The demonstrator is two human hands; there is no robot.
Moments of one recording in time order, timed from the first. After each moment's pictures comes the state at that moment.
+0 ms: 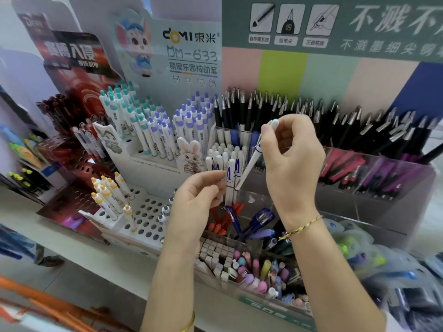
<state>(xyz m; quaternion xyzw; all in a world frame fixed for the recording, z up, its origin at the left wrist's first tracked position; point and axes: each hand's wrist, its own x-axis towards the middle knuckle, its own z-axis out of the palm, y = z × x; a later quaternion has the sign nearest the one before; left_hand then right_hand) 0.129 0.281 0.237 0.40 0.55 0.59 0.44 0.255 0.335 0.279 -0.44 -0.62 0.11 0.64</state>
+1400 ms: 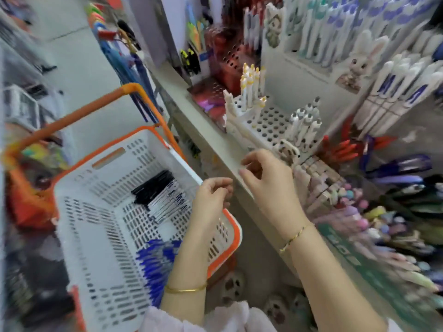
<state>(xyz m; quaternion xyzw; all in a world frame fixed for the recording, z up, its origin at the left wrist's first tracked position) 0.073 0.104 0.124 0.10 0.74 0.57 0.34 0.157 0.193 0.174 -0.32 -0.83 0.38 0.23</state>
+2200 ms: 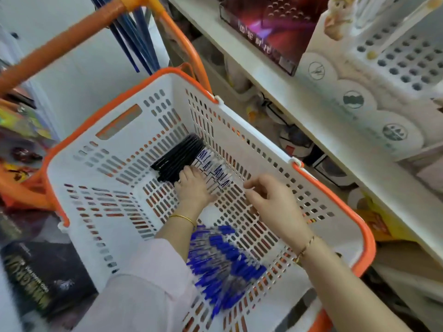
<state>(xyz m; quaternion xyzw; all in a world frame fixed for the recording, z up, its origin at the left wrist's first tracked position) -0.142 0.002 -0.121 0.30 0.92 -0.06 0.24 0.028 0.081 0.022 -0.41 -0.76 0.51 0.02</state>
